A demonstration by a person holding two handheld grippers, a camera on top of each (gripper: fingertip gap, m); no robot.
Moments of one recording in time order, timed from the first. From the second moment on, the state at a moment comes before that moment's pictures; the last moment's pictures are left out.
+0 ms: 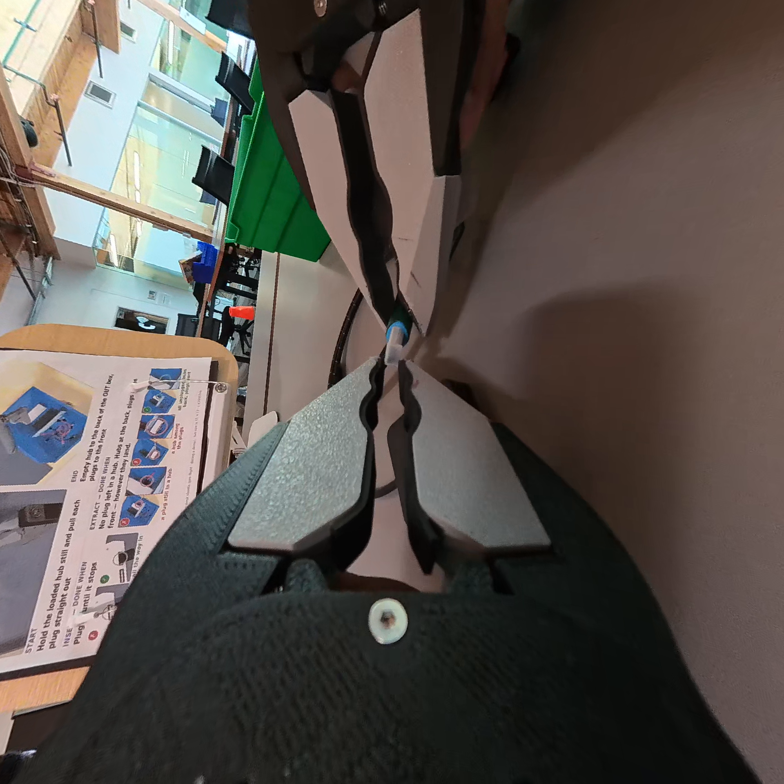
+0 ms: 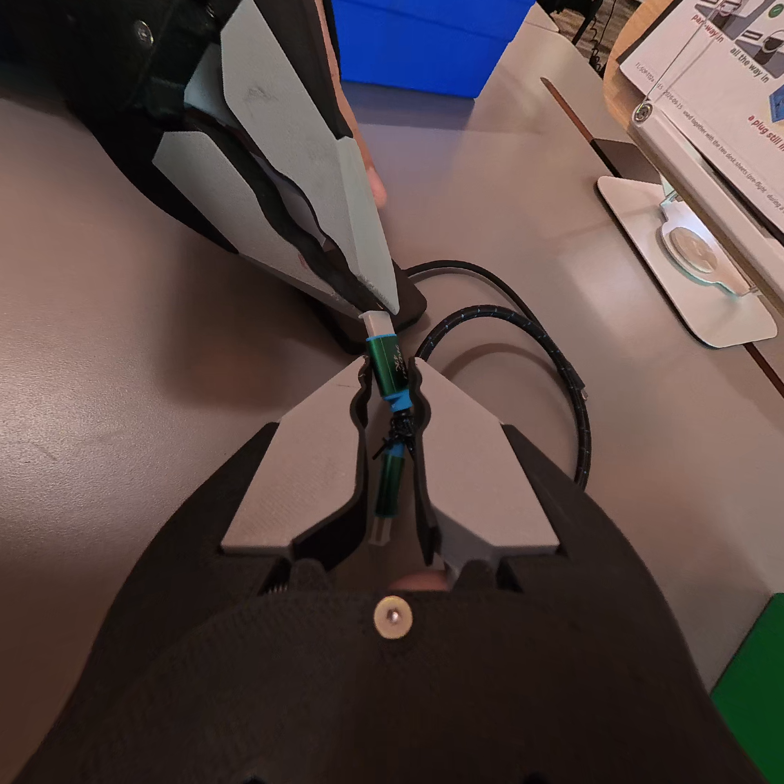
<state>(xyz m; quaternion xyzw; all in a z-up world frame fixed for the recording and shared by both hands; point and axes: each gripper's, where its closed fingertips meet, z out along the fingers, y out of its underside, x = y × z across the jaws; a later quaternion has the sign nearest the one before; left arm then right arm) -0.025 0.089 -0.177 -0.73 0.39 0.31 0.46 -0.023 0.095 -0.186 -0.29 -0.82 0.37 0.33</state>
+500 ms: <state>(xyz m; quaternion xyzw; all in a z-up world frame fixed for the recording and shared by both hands) -0.016 0.086 -0.179 -0.72 0.41 0.30 0.47 -0.019 0.091 -0.189 -0.27 -0.83 0.37 0.33</state>
